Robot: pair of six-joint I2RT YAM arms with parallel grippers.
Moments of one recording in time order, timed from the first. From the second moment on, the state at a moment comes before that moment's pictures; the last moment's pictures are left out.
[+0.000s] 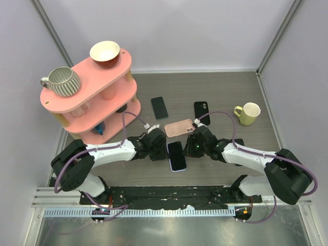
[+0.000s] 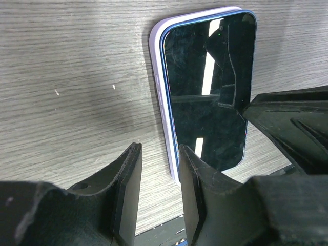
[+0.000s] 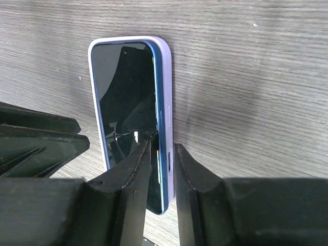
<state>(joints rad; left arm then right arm) -0.94 1.48 0.75 -0.24 -0.04 -1.01 0.72 1.27 0.54 -0.13 -0.07 0.76</state>
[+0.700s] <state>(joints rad) -0.93 1.58 0.79 -0.20 -0.02 -0.99 0.71 1.29 0.41 0.16 -0.15 0.85</state>
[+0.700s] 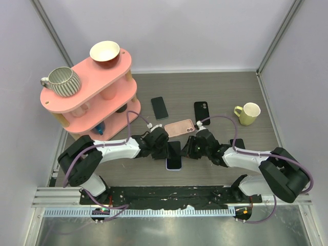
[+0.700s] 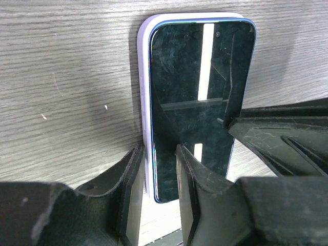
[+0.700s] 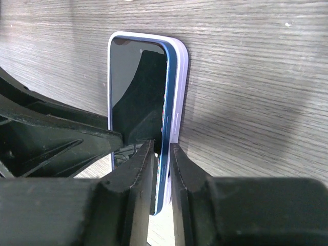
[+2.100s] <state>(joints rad) -0.93 1.56 0.74 -0.14 0.03 -1.06 0.74 1.32 0.40 0.21 -0.11 0.87</state>
